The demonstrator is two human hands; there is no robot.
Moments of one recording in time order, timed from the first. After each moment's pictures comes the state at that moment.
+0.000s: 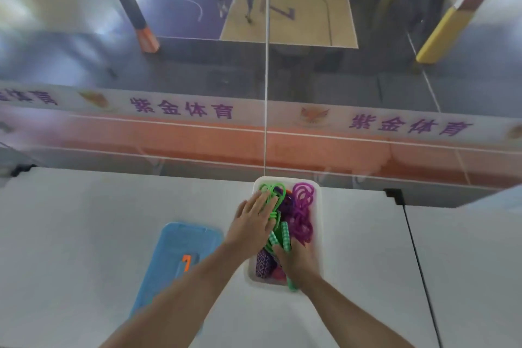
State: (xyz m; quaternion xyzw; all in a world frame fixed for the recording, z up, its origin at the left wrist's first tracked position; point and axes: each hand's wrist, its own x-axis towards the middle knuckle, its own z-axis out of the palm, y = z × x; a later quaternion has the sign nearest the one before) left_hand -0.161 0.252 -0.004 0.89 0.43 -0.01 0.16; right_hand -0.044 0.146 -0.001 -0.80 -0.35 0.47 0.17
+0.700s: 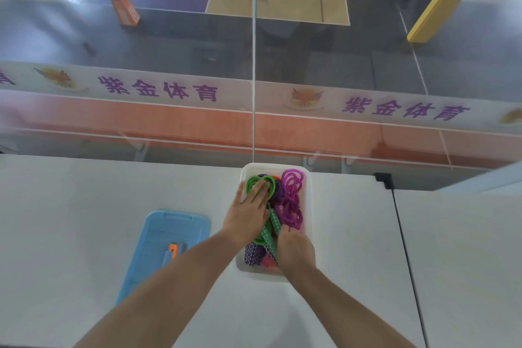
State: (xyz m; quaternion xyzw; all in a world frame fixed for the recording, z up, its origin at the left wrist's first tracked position) left_hand -0.142 0.256 -0.032 0.93 0.33 -0.15 0.01; right_hand -0.034 0.146 0.006 -0.80 -0.53 0.27 -0.08
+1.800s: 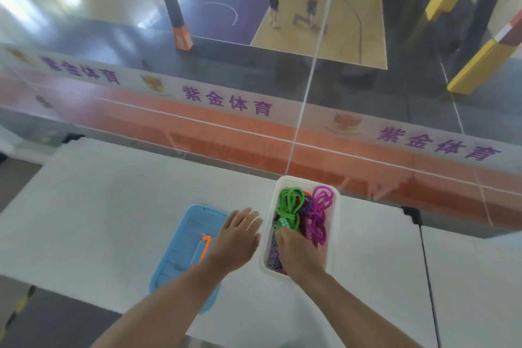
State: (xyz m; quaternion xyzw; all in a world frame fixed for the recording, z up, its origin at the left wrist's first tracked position) left_hand -0.257 0.208 -0.003 0.89 0.43 0.05 0.11; right_hand -0.080 0.145 0.054 -0.74 -0.61 0.28 0.06
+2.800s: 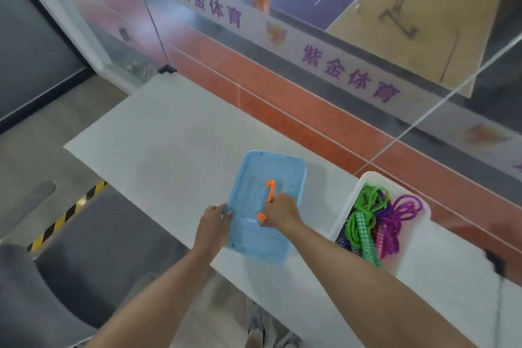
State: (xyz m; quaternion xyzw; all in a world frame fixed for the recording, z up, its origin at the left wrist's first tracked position) left_hand -0.452 0.143 -0.049 0.46 0.79 0.17 0.36; right_hand -0.283 0.214 0.020 -0.71 -0.51 0.48 0.02
